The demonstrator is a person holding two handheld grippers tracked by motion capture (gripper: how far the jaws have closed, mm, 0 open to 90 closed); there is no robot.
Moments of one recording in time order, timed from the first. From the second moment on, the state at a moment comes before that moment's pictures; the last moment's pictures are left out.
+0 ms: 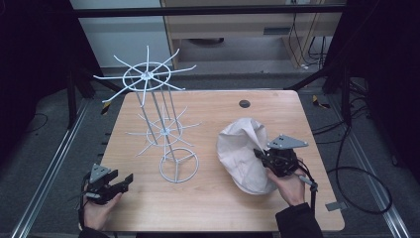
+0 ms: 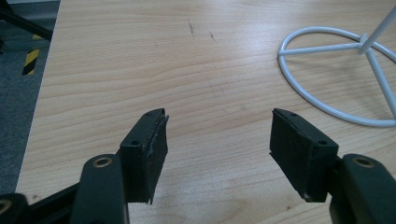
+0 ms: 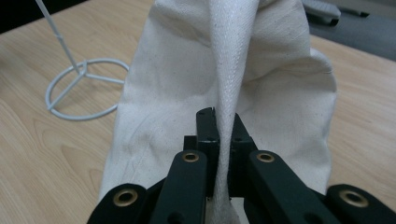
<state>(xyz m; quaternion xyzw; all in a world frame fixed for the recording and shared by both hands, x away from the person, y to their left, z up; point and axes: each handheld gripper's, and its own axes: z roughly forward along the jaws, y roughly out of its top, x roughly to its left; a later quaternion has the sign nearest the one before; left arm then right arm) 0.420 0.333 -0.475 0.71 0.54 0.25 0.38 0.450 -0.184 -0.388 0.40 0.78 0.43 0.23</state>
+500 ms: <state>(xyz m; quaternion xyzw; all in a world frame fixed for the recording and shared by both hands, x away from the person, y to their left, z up) 0.421 0.333 -0.475 0.71 0.54 0.25 0.38 0.434 -0.197 -0.364 0.38 0.73 0.50 0.27</state>
